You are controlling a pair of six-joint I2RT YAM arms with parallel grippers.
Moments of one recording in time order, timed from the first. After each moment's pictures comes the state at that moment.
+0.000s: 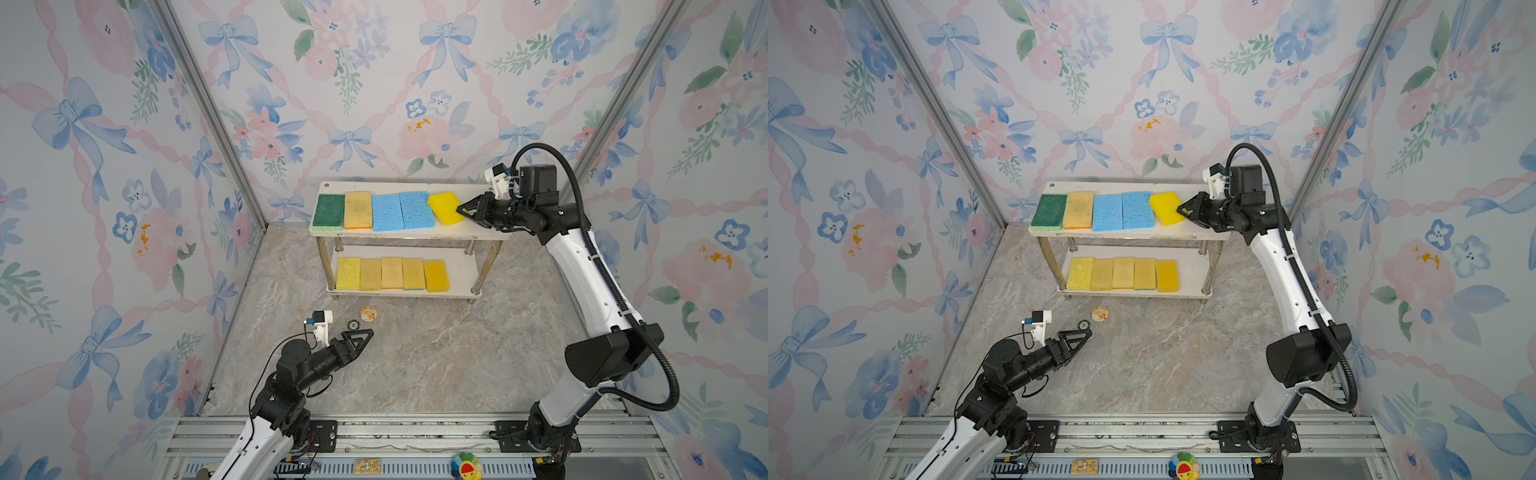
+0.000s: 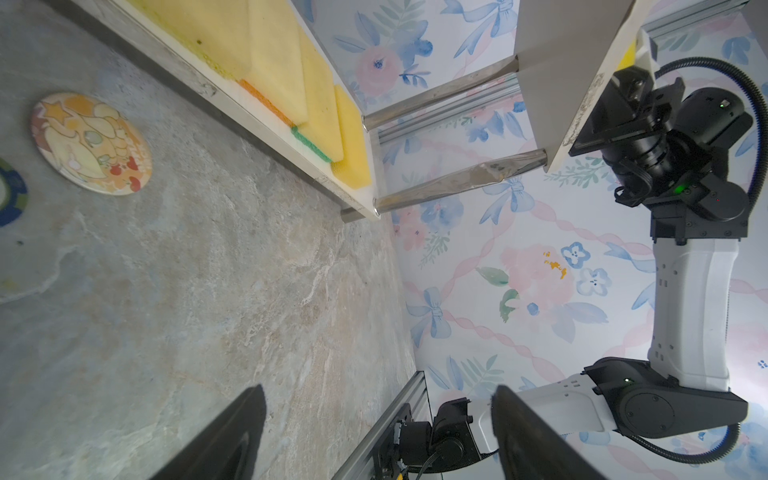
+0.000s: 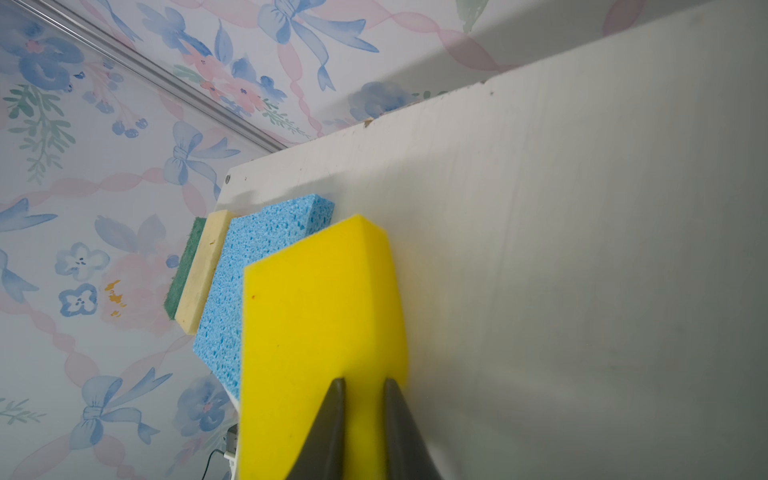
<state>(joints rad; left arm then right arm) -0.40 0.34 0.17 -0.03 0.48 -1.12 0.22 1.71 1.96 -0.79 -0.59 0.53</state>
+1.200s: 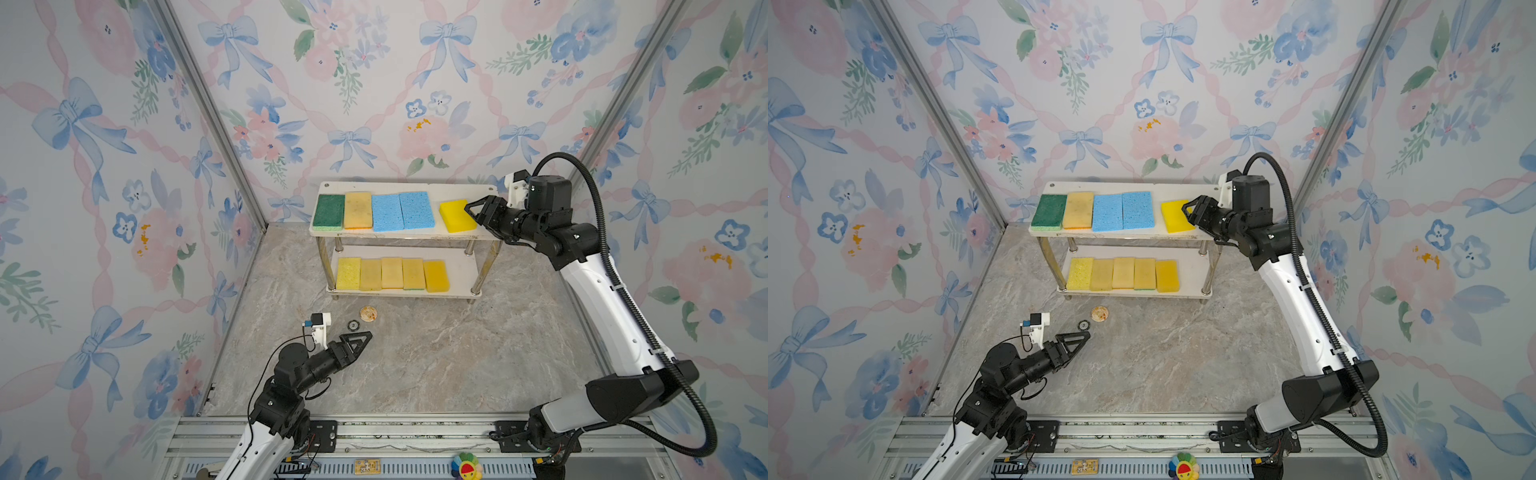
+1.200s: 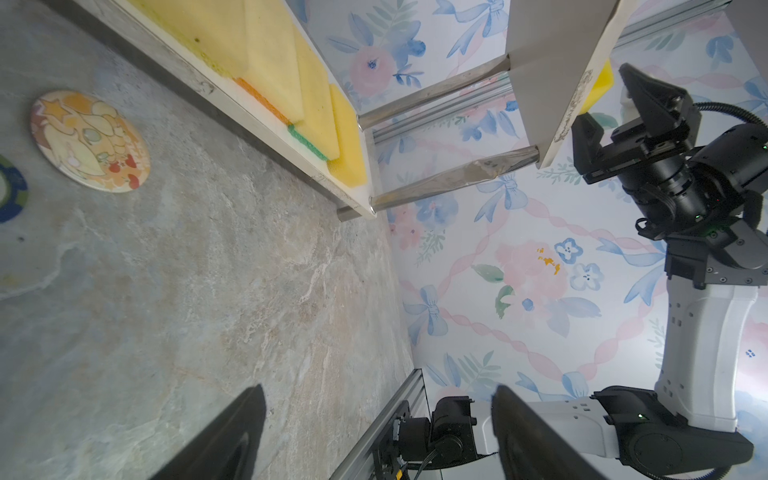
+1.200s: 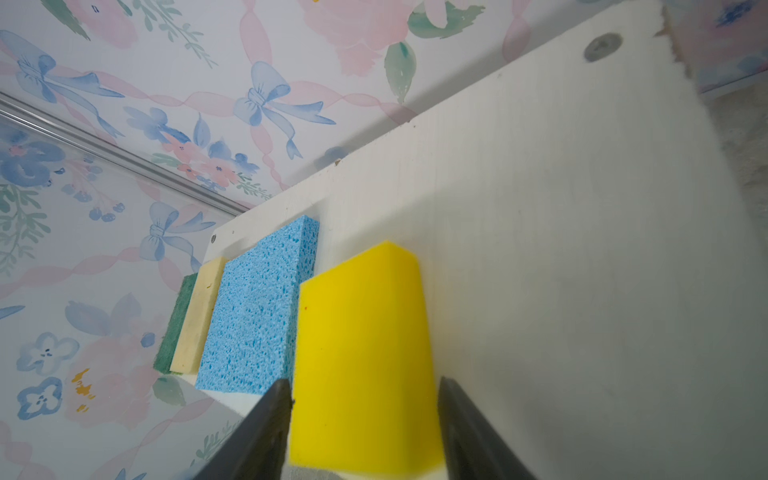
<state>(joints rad) -0.38 0.27 0.15 -0.05 0.50 -1.12 0.30 1.51 1.80 -0.71 -0.28 0.70</state>
